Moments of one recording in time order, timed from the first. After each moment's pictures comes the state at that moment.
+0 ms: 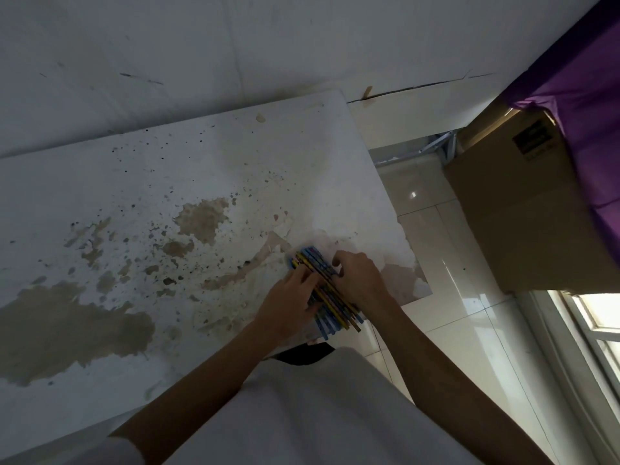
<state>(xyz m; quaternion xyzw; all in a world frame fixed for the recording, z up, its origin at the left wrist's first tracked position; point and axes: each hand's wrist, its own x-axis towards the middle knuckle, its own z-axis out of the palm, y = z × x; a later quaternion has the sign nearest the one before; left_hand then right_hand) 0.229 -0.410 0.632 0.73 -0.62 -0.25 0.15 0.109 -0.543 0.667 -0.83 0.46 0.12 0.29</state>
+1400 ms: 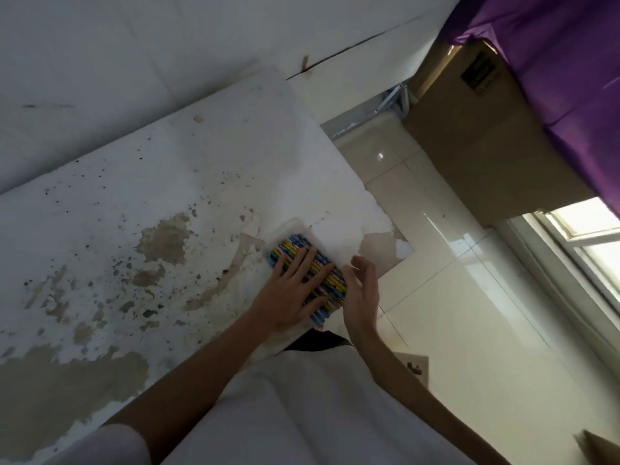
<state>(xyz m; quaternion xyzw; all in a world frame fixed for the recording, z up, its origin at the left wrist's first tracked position) 0.234 -0.425 0.608 0.58 -0.79 -0.18 0.01 0.074 -0.452 0.647 -0.41 0.68 -0.35 0.50</state>
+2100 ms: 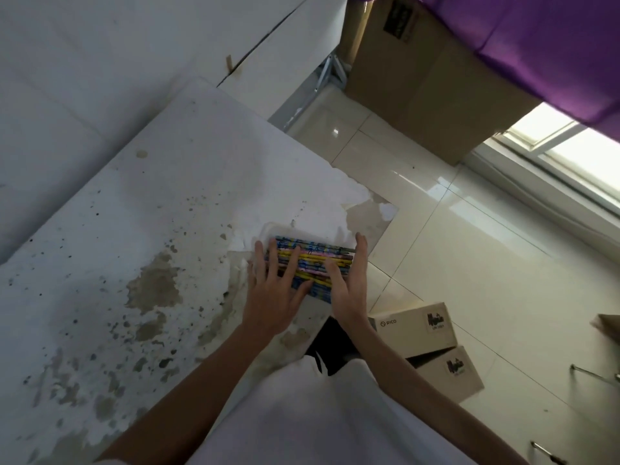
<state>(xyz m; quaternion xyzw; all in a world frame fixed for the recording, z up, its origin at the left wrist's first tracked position) 0.269 -0.423 0.608 0.63 -0.76 -0.16 0.00 0.112 -0.422 0.621 -0.41 0.69 -0.42 0.42</state>
